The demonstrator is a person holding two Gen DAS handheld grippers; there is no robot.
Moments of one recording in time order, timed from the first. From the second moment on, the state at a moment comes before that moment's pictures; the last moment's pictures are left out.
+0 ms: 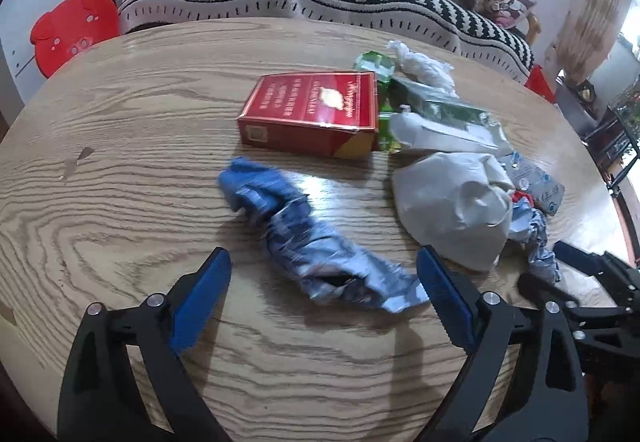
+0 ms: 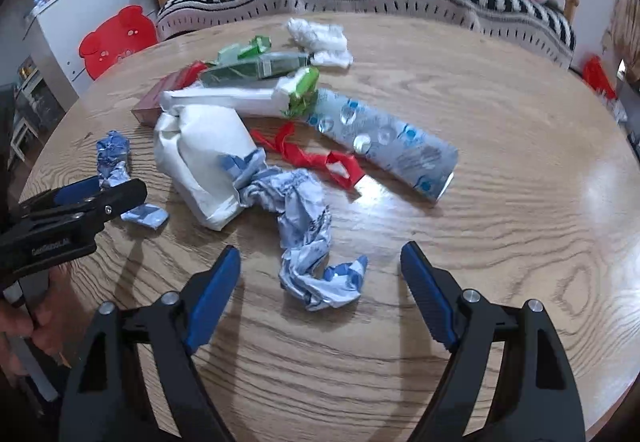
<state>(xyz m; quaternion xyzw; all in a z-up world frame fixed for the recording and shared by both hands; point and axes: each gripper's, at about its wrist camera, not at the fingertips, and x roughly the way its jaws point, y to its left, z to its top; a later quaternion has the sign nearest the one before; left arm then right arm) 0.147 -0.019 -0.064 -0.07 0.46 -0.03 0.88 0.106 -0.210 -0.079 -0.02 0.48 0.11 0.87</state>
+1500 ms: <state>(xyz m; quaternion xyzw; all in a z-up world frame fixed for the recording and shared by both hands) -0.123 -0.033 -0.084 0.03 0.52 -0.22 0.82 -0.136 -0.191 -0.086 0.07 0.55 0.20 0.81</state>
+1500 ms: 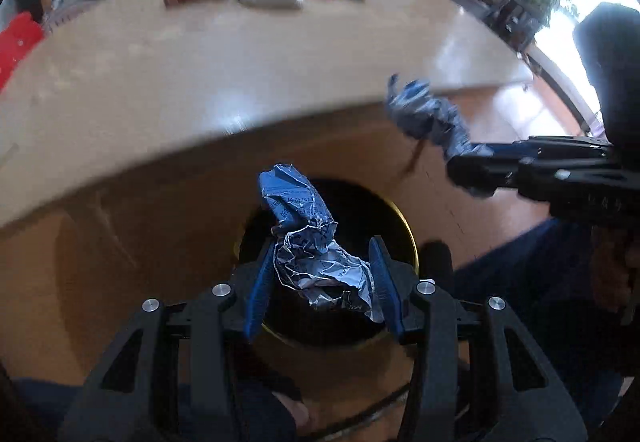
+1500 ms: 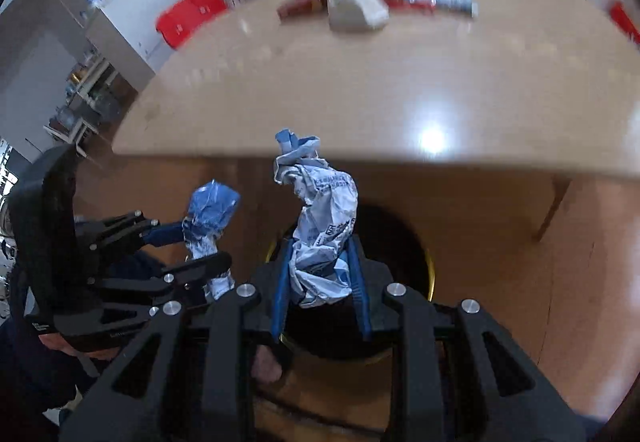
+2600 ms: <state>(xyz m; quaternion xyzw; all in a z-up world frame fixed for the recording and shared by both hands) -0.108 -0.050 -0.109 0.02 0.58 -0.22 0.78 -0.124 -0.192 -0.099 0.09 0.58 0.19 0.79</state>
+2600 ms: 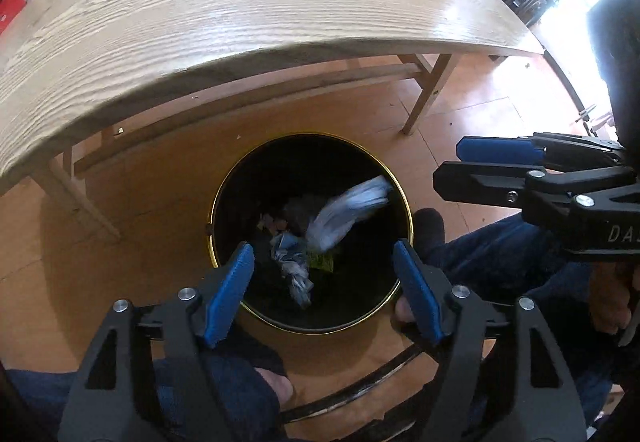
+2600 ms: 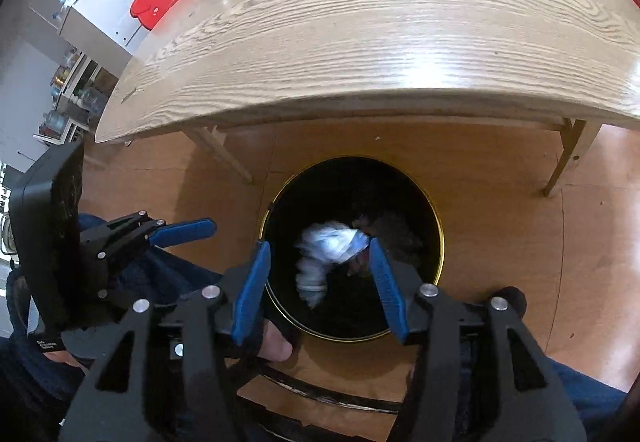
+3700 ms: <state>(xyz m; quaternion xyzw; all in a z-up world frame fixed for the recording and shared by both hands) 0.052 -0.081 -0.011 0.00 0.44 -0.12 0.89 0.044 -0.275 -0.001 0.09 0.45 0.11 0.89</state>
